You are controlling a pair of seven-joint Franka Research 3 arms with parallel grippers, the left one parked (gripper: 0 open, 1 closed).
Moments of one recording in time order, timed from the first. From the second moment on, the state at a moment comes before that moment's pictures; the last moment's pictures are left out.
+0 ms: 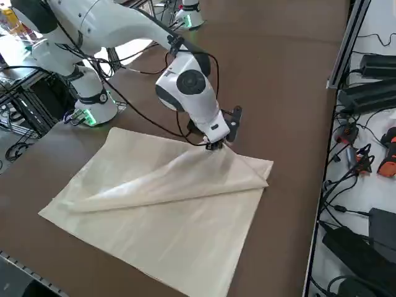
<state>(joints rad) -0.61 0.59 0.47 -1.86 0.11 2.35 -0.30</state>
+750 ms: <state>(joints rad) -0.52 0.67 0.52 -1.83 0.18 2.45 0.04</state>
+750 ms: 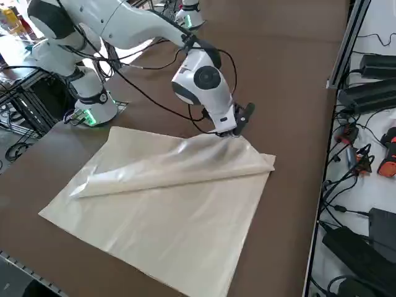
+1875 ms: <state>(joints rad) -0.35 0.86 0.52 -1.57 0.43 2.46 0.36</state>
